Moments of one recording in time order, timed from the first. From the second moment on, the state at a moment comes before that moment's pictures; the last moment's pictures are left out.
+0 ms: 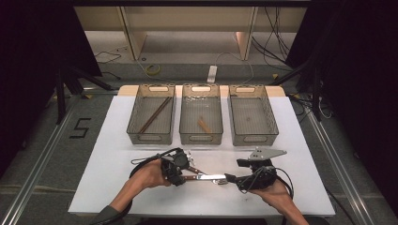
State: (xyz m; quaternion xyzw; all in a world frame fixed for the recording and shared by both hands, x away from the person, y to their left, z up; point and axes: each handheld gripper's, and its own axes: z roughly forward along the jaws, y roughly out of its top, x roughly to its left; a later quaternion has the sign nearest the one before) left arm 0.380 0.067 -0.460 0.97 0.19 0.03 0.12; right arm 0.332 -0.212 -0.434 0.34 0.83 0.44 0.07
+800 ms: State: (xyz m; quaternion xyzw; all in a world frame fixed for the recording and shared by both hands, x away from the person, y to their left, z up) left arm 0.371 0.064 -0.461 0.98 0.15 0.04 0.12; right arm 0.333 -0.213 -0.434 0.34 0.83 0.44 0.07
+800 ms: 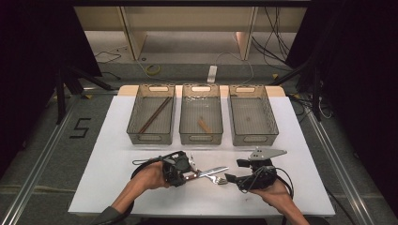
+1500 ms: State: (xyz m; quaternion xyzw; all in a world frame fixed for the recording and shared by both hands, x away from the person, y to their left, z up) left arm 0.364 0.063 -0.438 0.97 0.18 -0.02 0.16; right arm 0.315 -0.187 -0.430 0.25 0.85 0.45 0.09
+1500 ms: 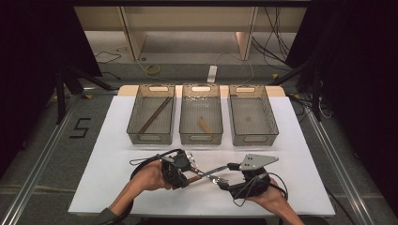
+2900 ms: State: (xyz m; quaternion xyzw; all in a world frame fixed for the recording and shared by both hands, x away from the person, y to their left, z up) left arm 0.338 0.035 -0.421 0.98 0.13 -0.05 0.14; right arm 0.275 -0.113 -0.456 -0.04 0.92 0.26 0.29
